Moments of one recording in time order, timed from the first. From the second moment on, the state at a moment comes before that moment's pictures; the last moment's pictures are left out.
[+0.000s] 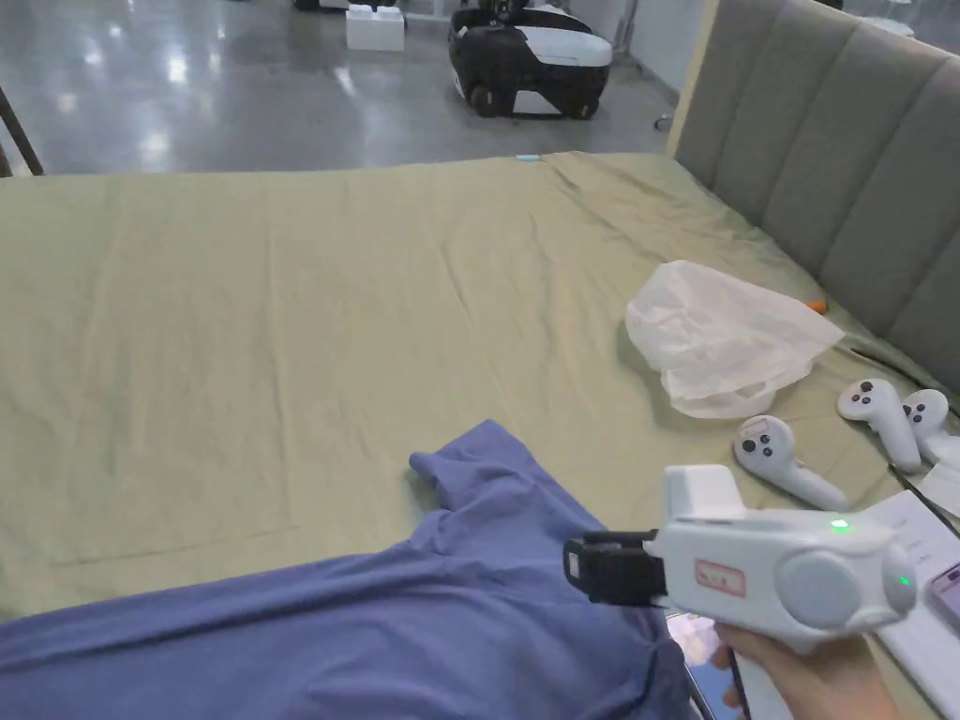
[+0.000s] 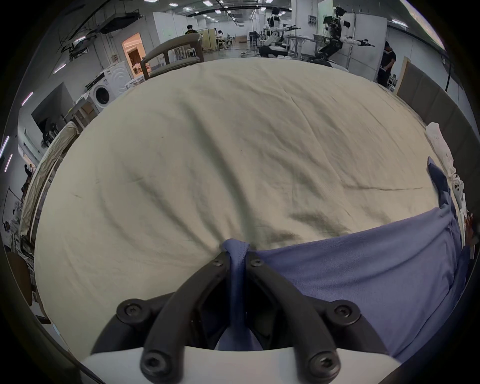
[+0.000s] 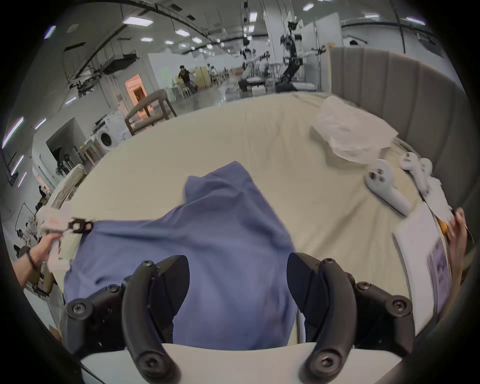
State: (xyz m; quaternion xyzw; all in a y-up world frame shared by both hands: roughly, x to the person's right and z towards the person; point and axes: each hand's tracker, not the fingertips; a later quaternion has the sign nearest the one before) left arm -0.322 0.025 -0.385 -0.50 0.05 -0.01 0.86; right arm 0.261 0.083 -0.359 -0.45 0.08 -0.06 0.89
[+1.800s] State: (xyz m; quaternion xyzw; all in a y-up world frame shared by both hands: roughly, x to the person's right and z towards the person) left arm -0.257 0.208 -0.040 -0.13 0.00 -0.01 0.99; right arm 0.183 0.172 -0.093 -0.22 0.12 -0.03 0.97
